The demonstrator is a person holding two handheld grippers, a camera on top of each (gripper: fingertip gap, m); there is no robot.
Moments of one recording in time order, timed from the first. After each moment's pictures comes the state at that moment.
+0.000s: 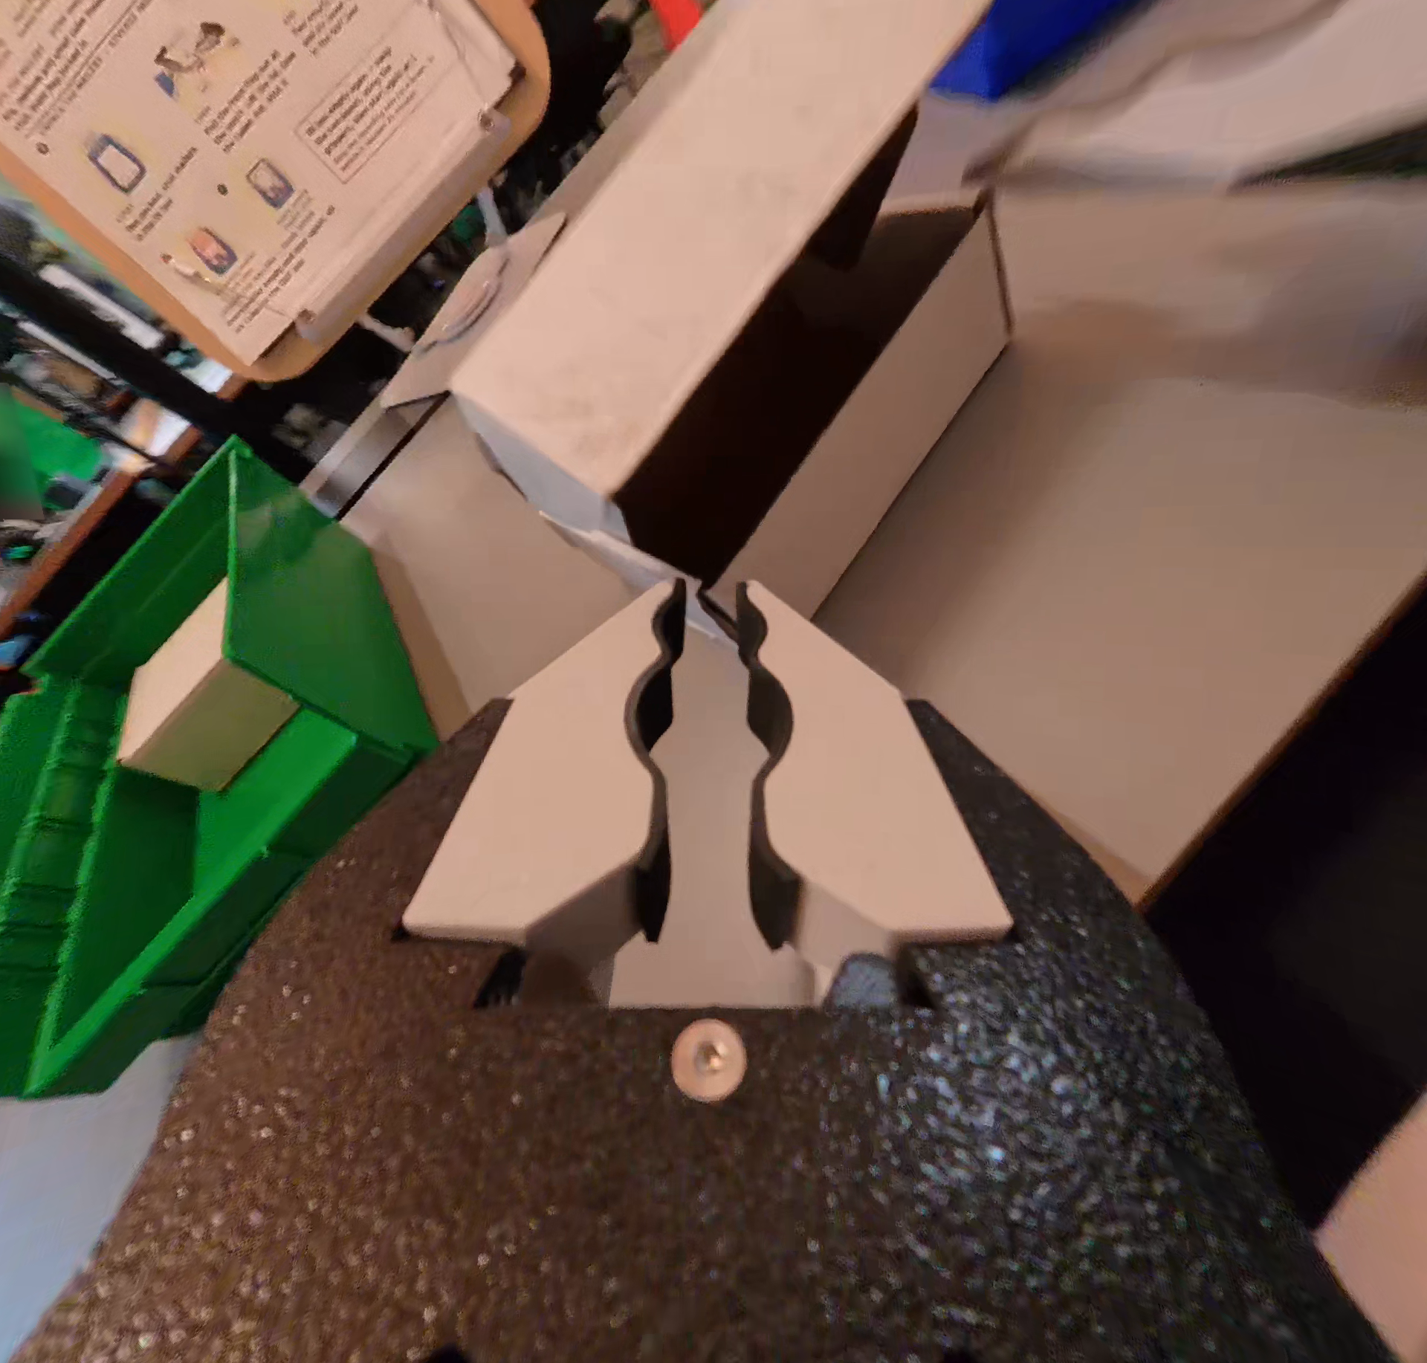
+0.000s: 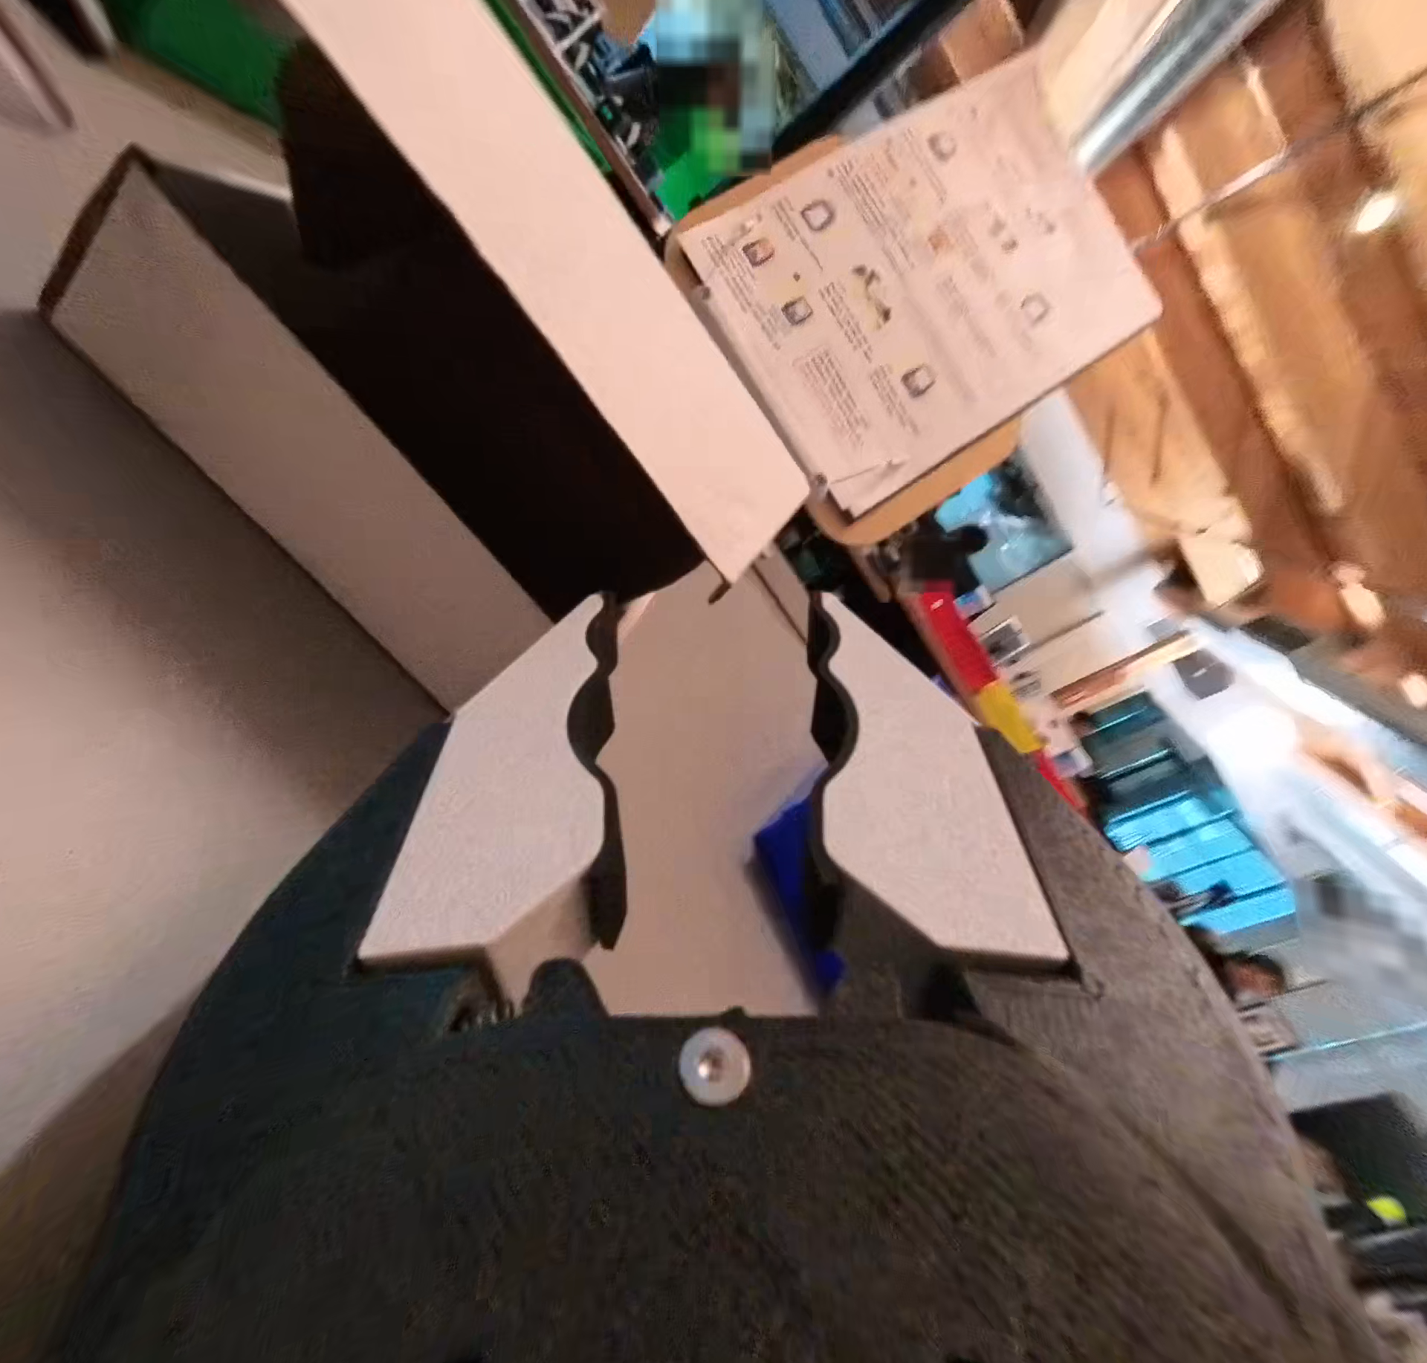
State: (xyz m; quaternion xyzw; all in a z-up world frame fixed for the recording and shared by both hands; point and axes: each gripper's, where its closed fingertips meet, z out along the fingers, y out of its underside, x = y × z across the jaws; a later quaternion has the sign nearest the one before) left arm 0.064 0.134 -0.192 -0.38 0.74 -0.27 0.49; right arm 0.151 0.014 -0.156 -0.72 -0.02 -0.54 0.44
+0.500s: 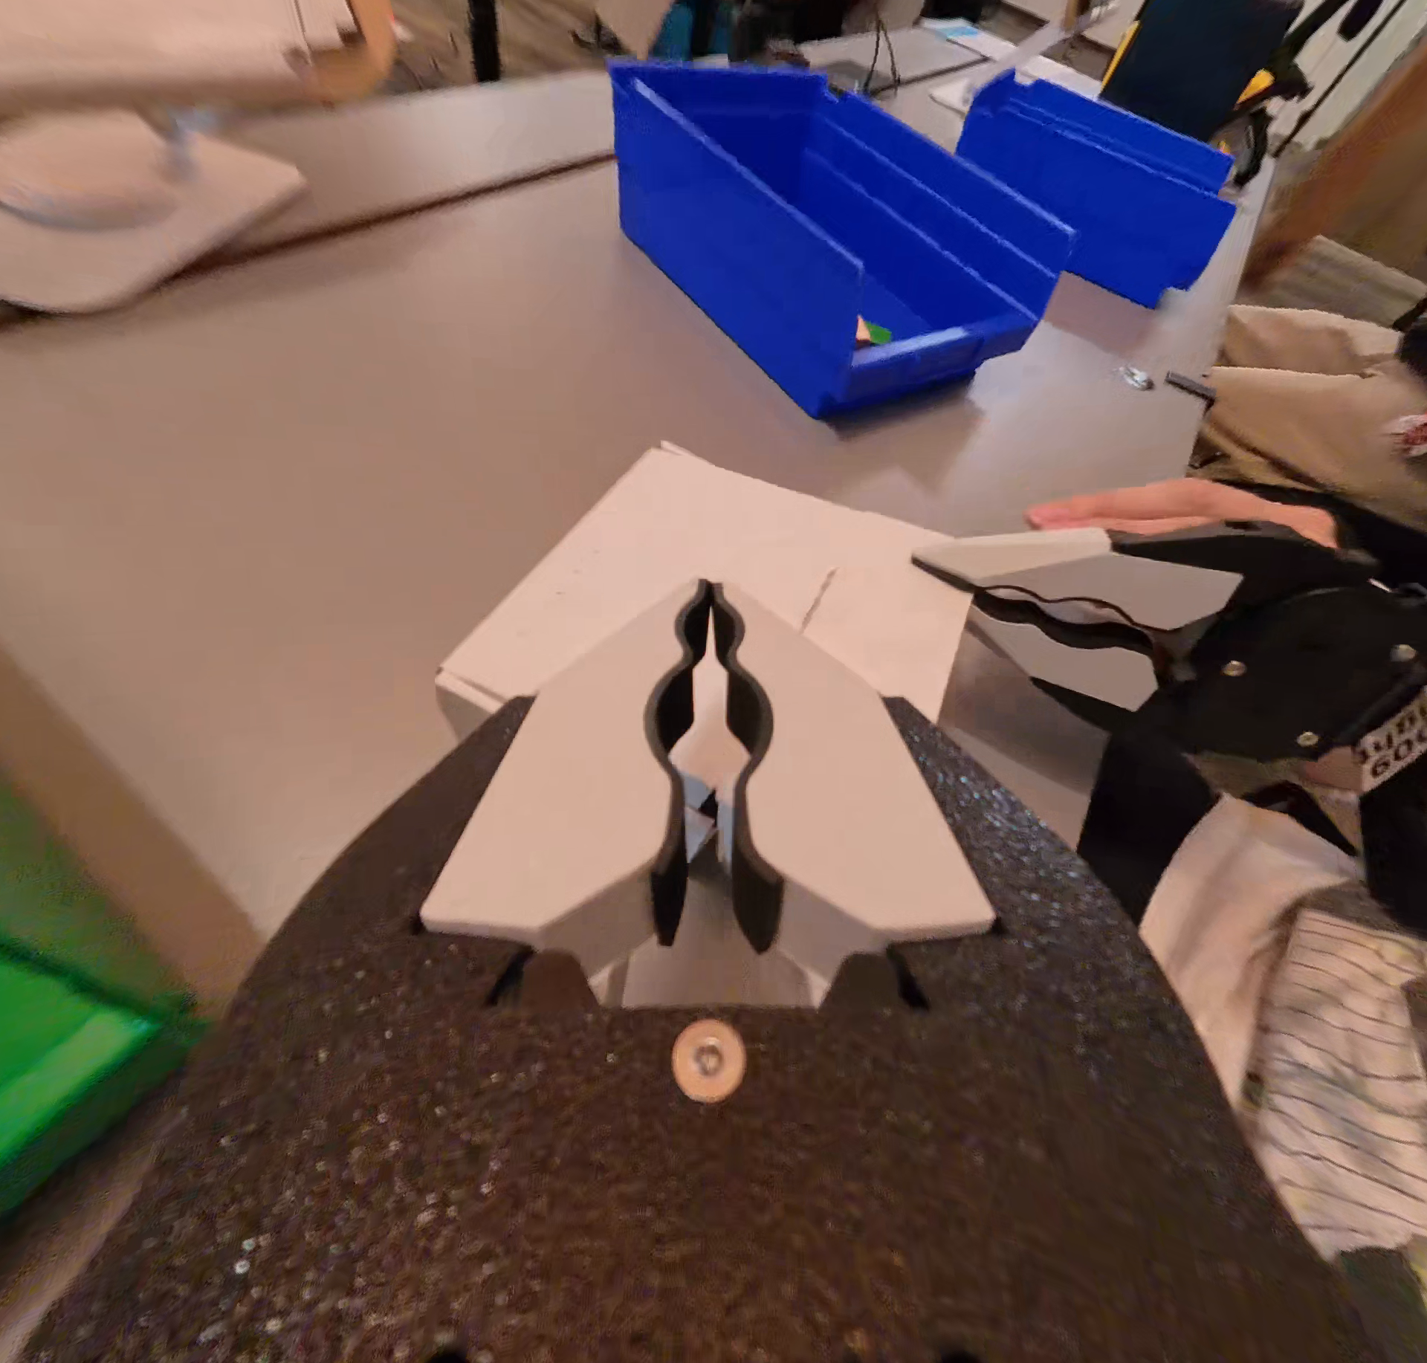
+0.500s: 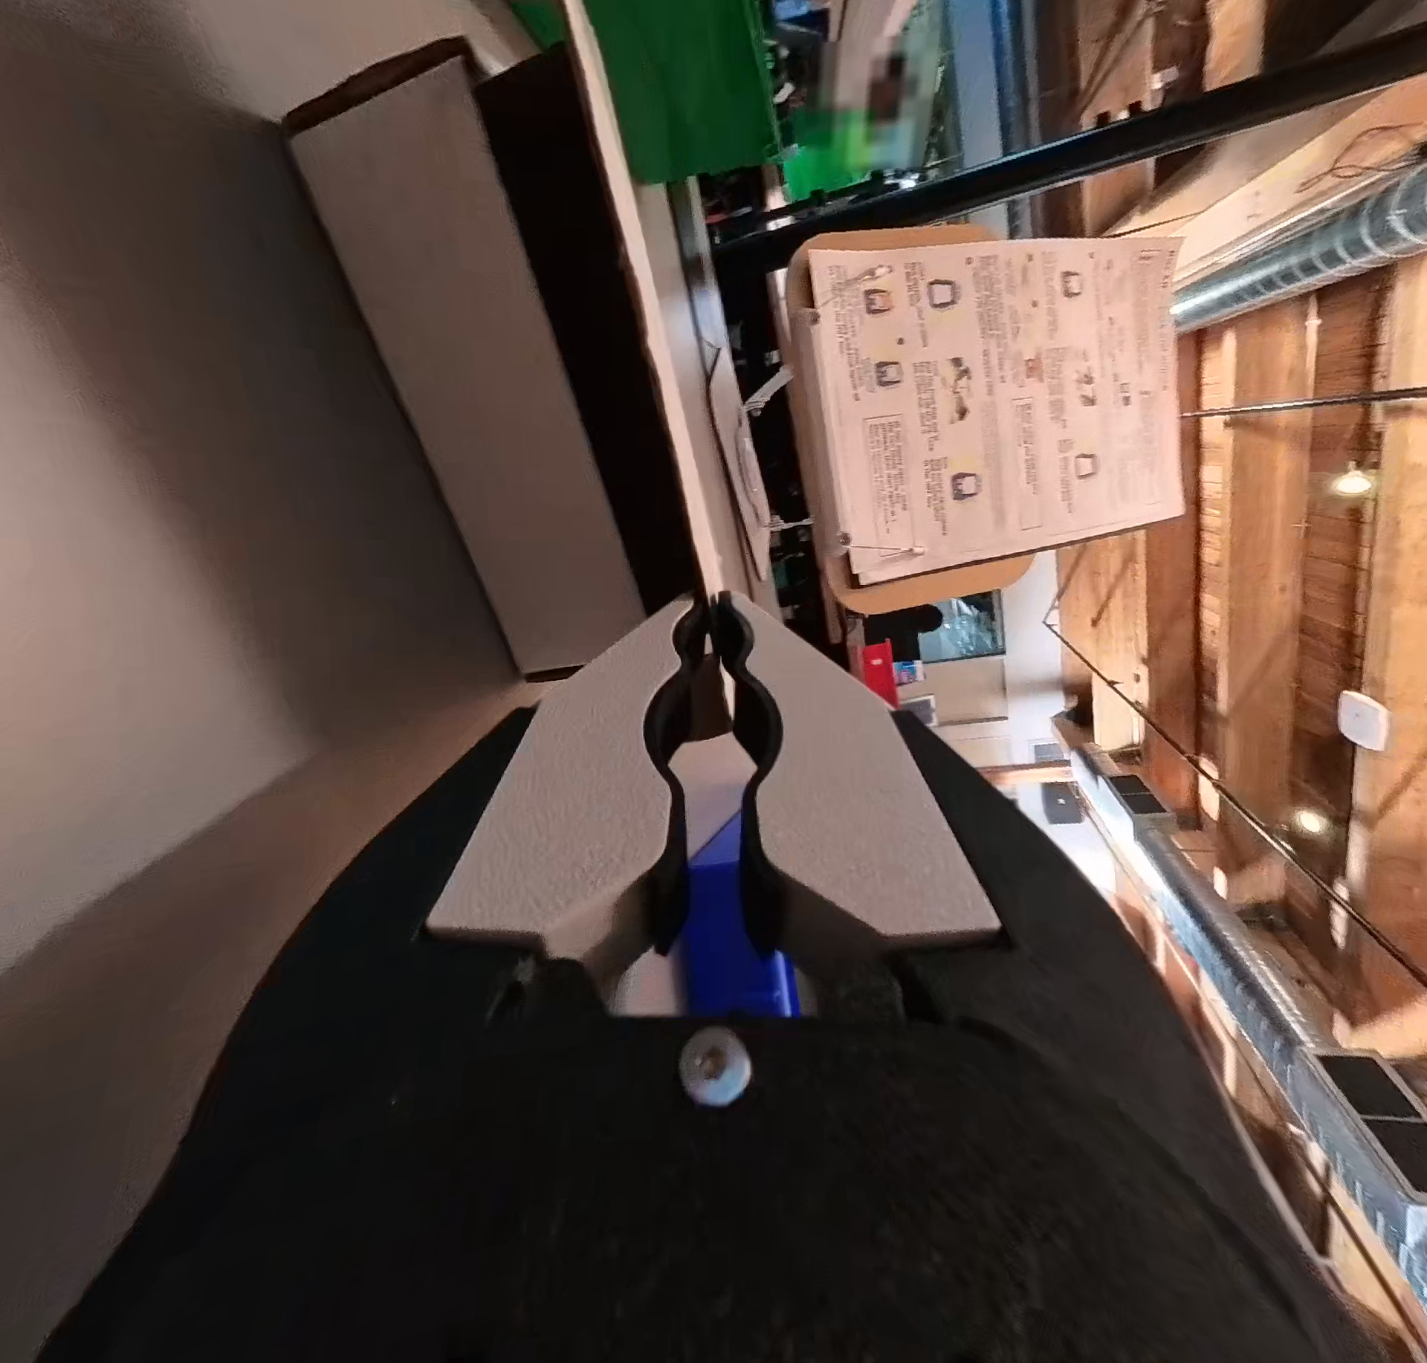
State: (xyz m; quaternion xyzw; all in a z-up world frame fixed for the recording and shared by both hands) left arm 0.130 0.147 -0.133 -0.46 0.70 -0.51 0.20; right arm 0.136 0.040 -0.176 -0.74 -0.17 -0.57 0.31
